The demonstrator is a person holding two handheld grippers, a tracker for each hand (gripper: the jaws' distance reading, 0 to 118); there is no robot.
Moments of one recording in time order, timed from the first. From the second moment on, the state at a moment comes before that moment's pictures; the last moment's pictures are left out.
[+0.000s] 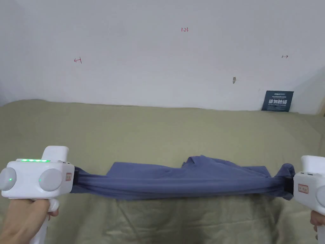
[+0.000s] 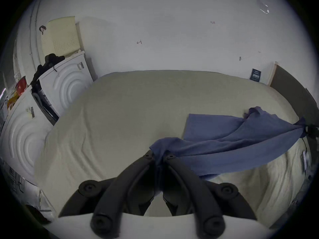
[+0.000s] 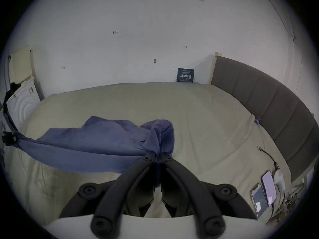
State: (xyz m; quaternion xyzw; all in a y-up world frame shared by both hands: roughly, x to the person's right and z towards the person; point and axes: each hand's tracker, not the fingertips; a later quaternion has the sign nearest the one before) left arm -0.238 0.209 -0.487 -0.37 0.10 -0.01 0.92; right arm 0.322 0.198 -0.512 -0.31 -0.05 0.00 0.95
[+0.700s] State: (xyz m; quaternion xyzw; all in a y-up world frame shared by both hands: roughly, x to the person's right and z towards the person) left arm -0.233 0.123 -0.299 -0.45 0.06 0.04 0.89; right arm 0.345 0.101 -0.327 -0.42 -0.05 -0.01 0.91
